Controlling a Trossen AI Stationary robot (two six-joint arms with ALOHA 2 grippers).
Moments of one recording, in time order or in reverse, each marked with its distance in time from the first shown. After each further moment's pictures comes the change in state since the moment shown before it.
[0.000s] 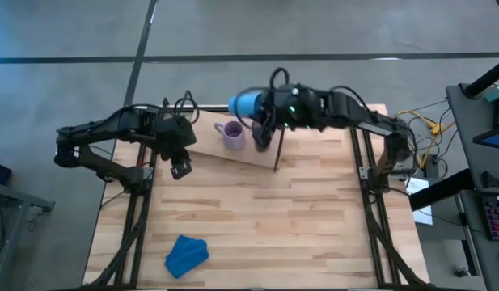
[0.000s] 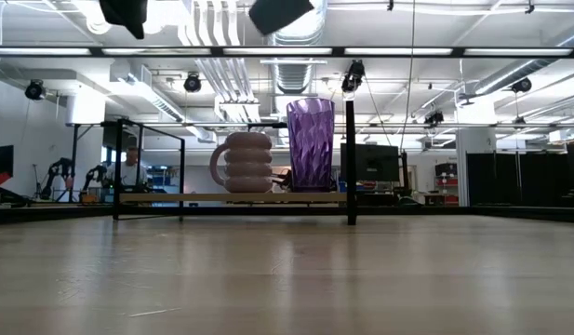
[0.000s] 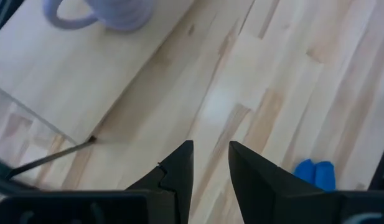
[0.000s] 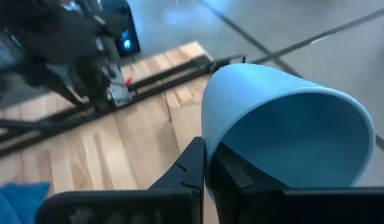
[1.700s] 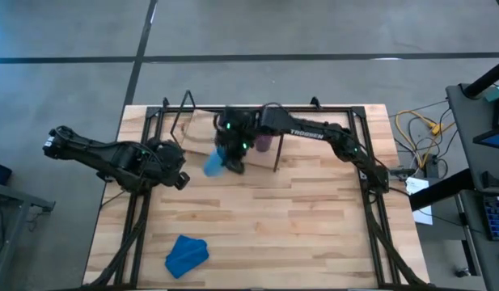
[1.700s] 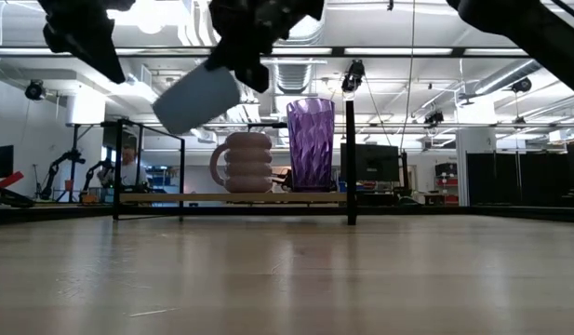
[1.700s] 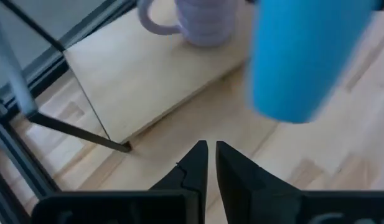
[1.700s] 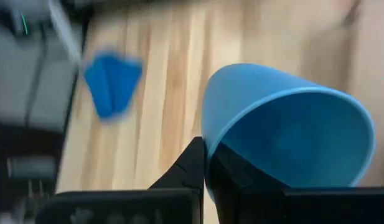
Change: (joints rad) left arm -0.356 -0.267 -0.527 0.247 -0.561 -0.518; right arm -0.081 0.490 0.181 -0.048 -0.741 -0.207
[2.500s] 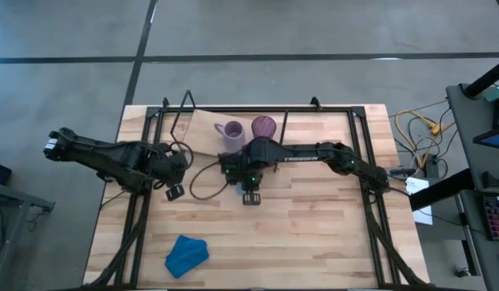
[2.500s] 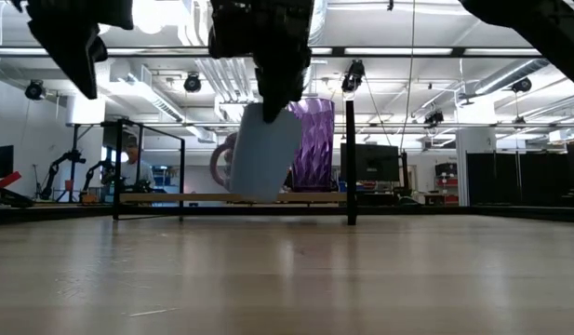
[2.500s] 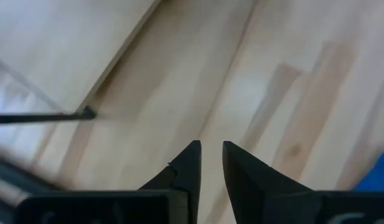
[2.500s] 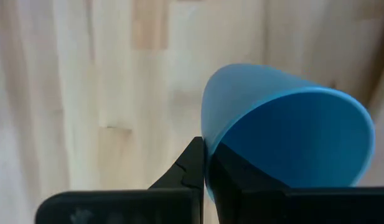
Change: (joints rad) left arm 0.063 0.056 0.002 -0.044 0.328 0.289; right arm 0.195 0.056 -0.017 -0.378 0.315 -0.031
